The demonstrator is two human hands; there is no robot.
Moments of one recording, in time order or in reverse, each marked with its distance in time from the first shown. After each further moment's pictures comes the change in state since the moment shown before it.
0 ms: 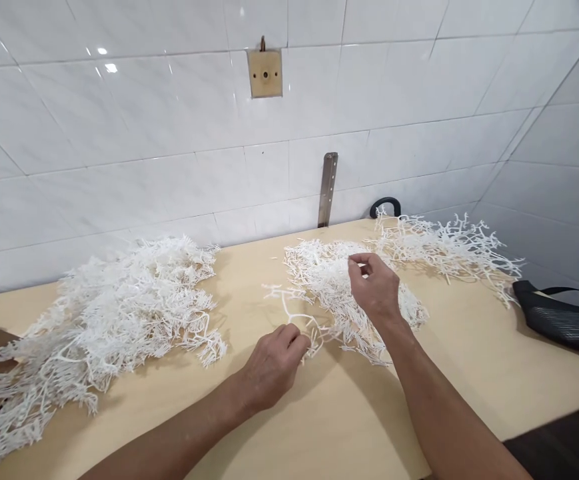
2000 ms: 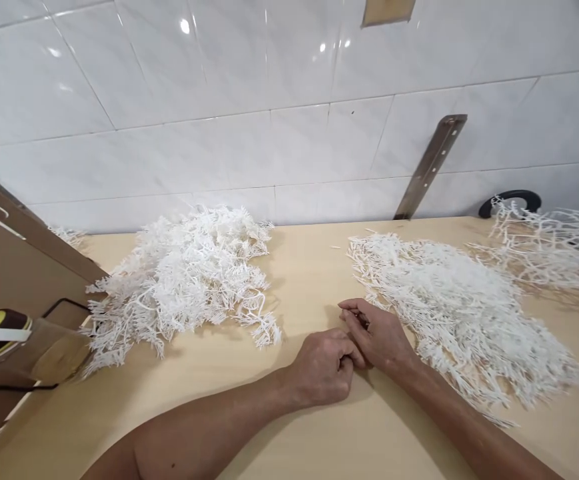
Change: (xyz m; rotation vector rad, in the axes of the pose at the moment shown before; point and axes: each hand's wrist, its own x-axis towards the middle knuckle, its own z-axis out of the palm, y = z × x) left_hand -0.023 -0.017 0.019 -0.690 0.120 -0.395; right_hand -0.086 -0.009 0.087 0.002 -0.629 -0.161
